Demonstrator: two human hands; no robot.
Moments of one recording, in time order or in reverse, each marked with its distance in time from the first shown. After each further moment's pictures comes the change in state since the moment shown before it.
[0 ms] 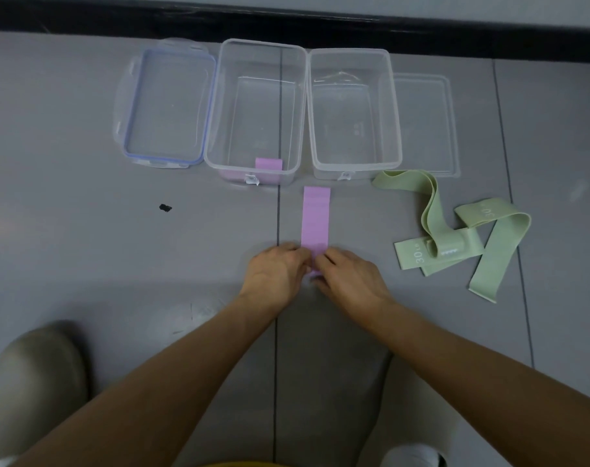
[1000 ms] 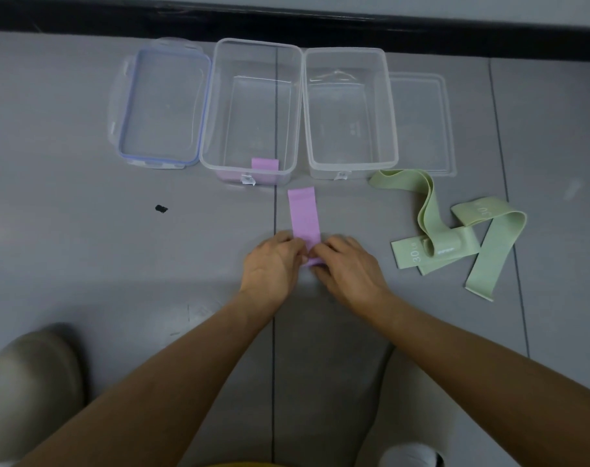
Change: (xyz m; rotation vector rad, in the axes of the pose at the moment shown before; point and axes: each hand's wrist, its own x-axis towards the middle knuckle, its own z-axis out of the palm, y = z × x) left_hand 0.005 0.004 -0.004 -0.046 0.064 -0.099; right_hand 0.006 0.009 -0.003 0.102 0.109 0.030
